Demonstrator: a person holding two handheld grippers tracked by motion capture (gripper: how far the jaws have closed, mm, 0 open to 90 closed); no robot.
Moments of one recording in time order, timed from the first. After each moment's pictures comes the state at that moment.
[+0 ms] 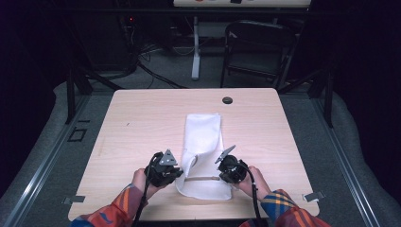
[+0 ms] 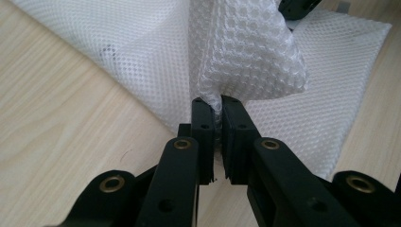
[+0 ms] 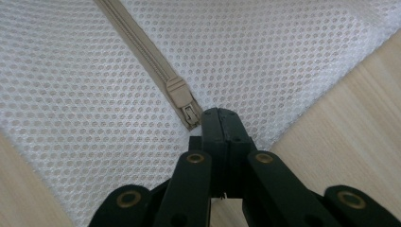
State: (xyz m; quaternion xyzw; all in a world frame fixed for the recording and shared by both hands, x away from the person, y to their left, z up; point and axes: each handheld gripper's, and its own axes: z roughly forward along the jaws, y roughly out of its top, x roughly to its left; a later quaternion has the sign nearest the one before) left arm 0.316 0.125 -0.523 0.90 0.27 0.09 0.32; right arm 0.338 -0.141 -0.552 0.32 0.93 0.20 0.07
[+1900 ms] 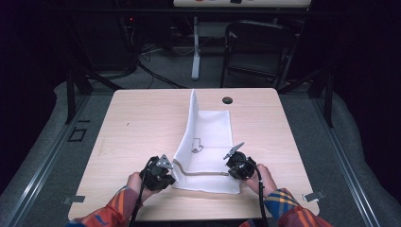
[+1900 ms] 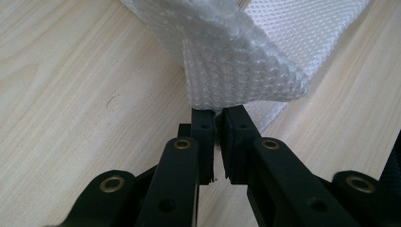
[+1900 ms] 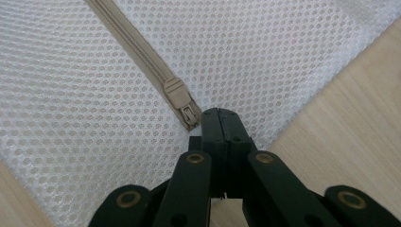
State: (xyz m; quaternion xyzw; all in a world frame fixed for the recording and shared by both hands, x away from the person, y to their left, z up) left arm 0.314 0.138 -0.537 0.92 0.28 0.04 0.27; right arm 0.346 -0.165 -0.550 0.35 0.92 0.18 0.10
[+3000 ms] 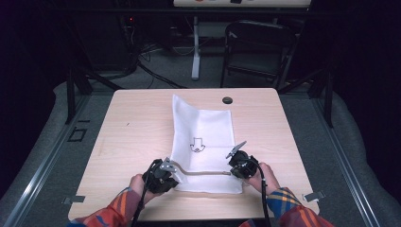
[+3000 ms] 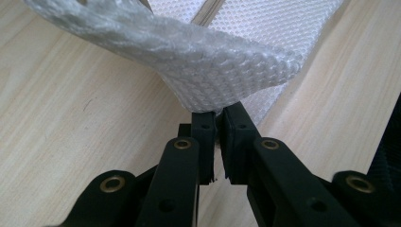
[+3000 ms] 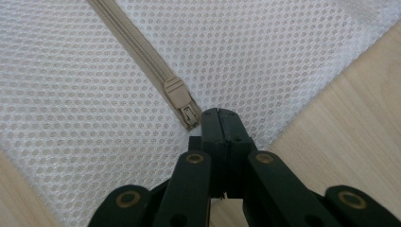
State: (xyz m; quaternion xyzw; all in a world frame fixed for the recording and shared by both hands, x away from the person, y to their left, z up) left arm 0.308 0.130 -0.539 0.93 0.26 0.04 0.26; right arm 0.349 -0.173 -0.550 0.34 0.92 0.18 0.09
